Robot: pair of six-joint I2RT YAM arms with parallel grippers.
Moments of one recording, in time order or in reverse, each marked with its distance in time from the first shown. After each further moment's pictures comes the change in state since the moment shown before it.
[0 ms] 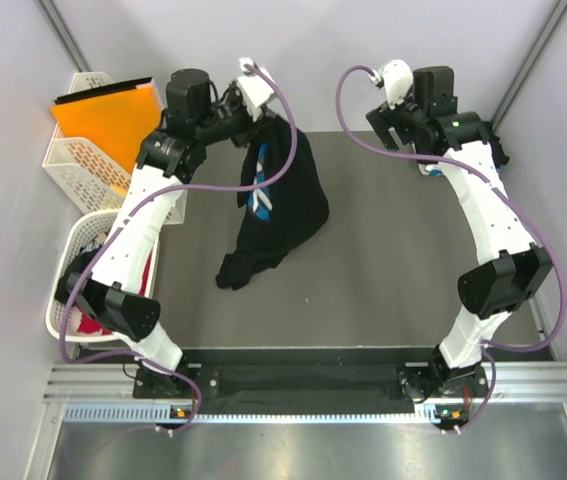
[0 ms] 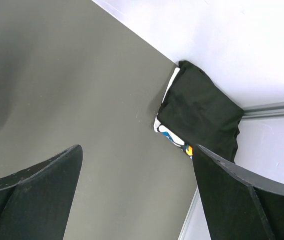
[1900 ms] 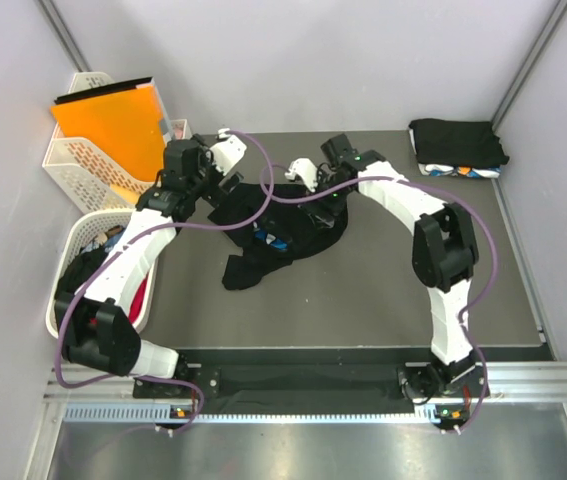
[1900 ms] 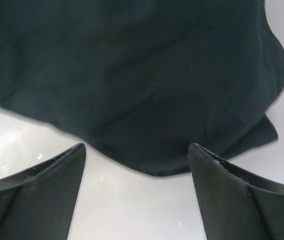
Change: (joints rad) left arm 0.128 -0.232 -0.700 0.228 -0.509 0.113; right arm 0.232 0.306 -0.208 -0.045 -0.433 -0.188
